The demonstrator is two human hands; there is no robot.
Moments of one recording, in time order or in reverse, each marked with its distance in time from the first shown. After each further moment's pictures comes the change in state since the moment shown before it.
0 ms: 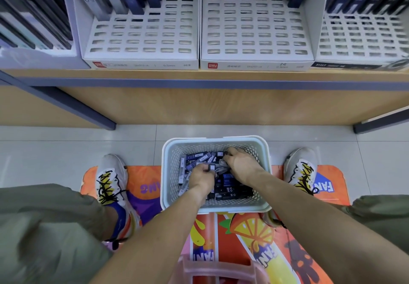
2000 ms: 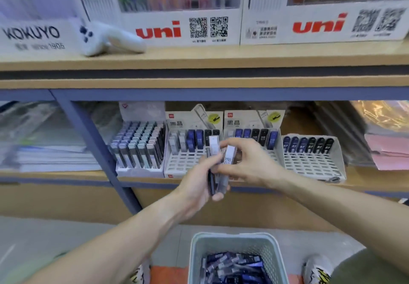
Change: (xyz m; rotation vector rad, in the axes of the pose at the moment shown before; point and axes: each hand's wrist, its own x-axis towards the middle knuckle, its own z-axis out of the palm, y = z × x) left_hand -0.247 0.217 -0.170 -0.417 -0.497 0.689; right_hand -0.148 -0.103 -0.362 0.769 0.594 -0.360
